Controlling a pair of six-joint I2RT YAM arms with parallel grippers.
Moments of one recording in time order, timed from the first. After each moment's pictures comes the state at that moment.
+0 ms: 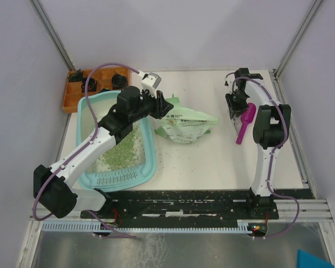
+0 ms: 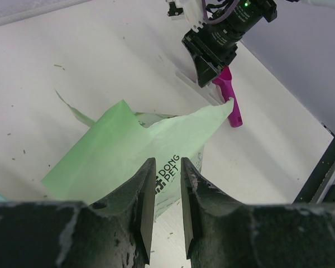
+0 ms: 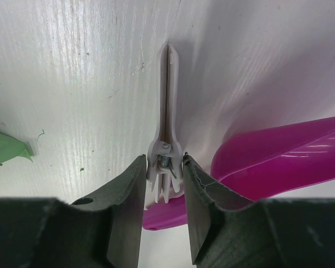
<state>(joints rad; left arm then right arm) -0.58 1.32 1.16 -0.08 0.24 -0.22 0.04 2.23 1.92 -1.05 -0.05 -0.17</state>
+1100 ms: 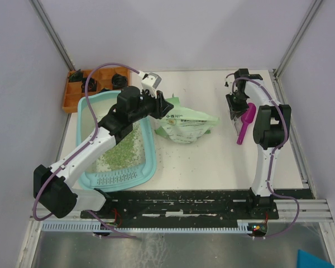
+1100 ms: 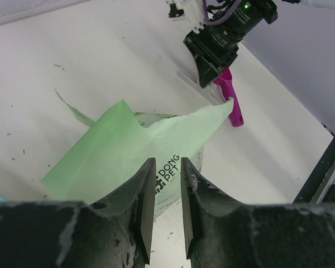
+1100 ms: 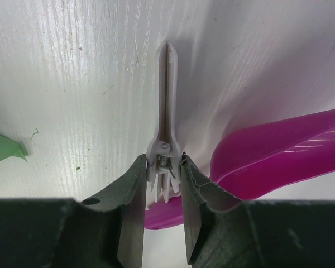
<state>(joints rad) -0.58 1.32 1.16 -0.08 0.24 -0.22 0.04 2.22 1.90 -1.05 -0.02 -0.16</state>
